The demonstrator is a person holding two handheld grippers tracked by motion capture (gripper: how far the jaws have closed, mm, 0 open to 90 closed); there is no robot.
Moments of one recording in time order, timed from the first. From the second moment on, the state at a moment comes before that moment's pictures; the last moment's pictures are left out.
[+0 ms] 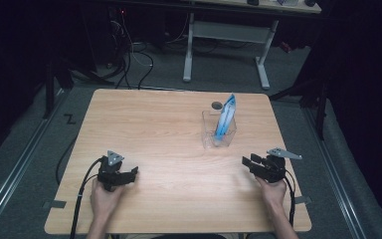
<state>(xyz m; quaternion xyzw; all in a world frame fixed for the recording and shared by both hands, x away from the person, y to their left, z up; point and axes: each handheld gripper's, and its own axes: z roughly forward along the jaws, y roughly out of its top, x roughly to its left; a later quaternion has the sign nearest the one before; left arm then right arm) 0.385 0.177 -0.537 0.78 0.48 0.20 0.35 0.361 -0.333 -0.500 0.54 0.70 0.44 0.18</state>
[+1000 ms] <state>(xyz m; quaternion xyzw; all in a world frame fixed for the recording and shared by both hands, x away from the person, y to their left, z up) 0.385 0.177 -0.537 0.78 0.48 0.20 0.35 0.379 -0.319 -0.525 0.54 0.72 0.40 0.19</state>
